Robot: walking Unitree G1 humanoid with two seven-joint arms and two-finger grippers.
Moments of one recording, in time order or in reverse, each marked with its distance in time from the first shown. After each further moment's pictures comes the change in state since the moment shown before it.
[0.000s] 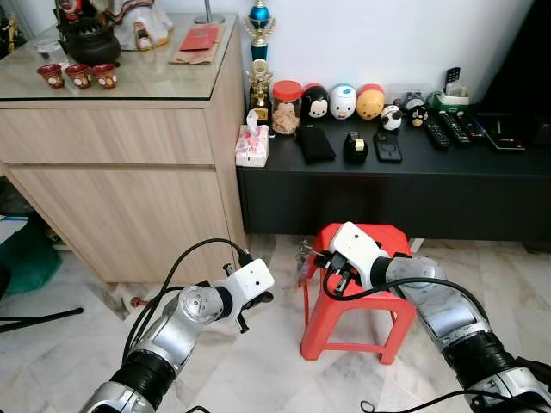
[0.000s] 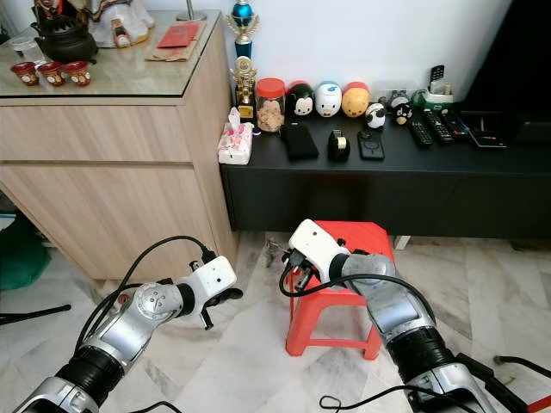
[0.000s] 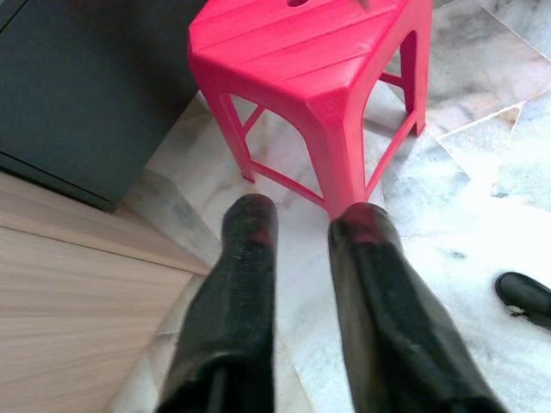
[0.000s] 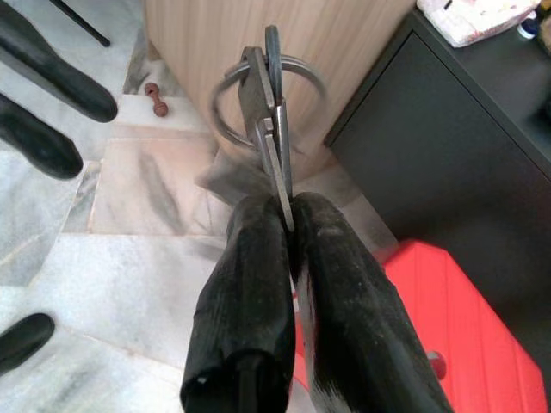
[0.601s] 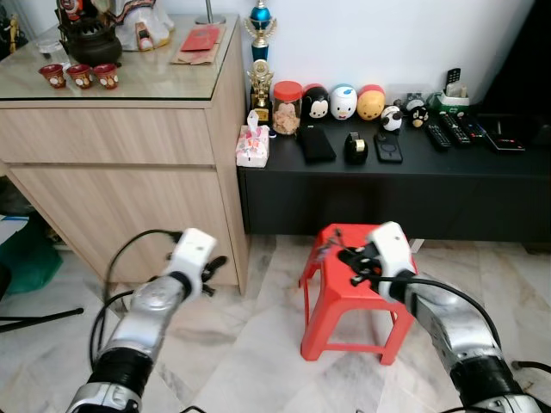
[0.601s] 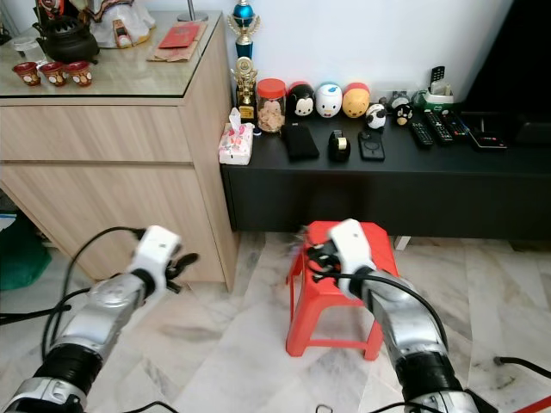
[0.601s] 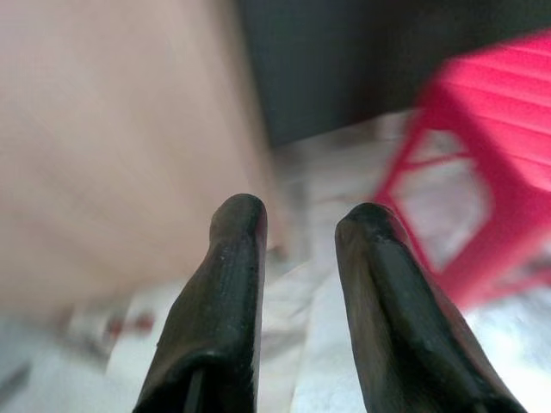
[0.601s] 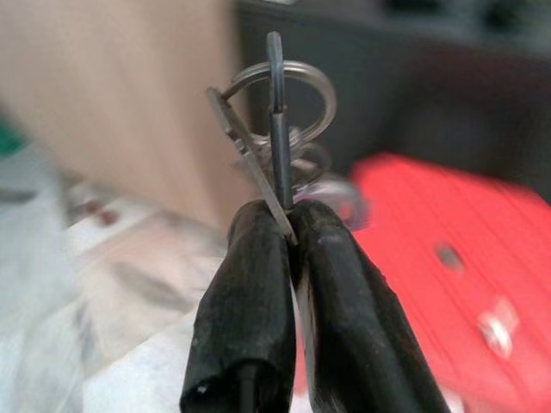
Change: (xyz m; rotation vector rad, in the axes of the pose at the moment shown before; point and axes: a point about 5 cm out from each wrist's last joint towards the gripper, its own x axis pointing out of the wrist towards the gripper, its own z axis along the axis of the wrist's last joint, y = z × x) left arm -0.048 0.065 -0.061 -0.536 0.005 0.598; right arm -0.020 -0.010 -0.065 0.574 -0.093 -0.357
